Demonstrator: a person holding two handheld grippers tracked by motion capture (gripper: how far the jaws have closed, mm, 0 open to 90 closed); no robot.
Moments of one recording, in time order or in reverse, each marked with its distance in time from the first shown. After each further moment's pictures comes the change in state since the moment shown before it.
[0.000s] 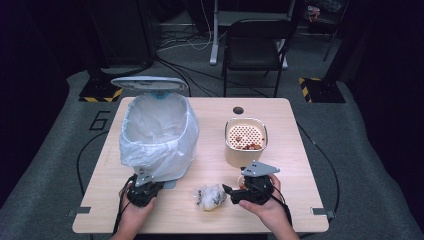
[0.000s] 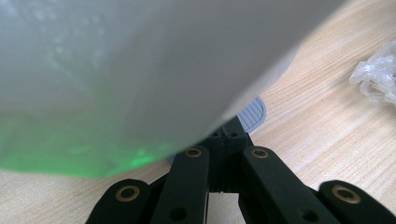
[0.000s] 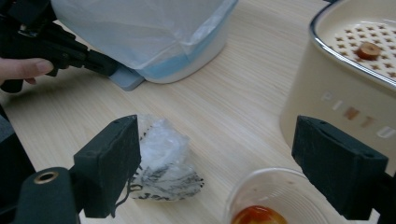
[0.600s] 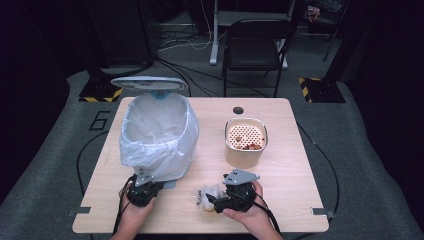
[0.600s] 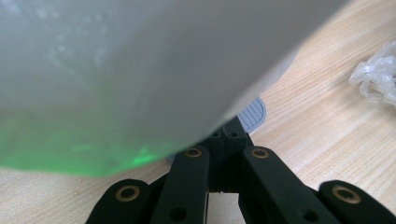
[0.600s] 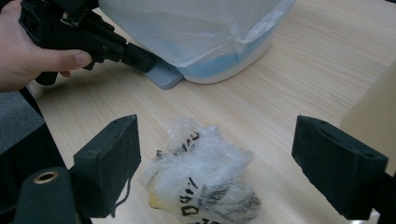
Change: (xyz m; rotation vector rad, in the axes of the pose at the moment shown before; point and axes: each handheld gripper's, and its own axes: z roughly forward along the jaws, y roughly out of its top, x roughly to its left) left arm 0.000 0.000 0.000 -0.003 0.003 0.000; right arm 0.038 -0.003 0.028 0.010 0.074 -0.040
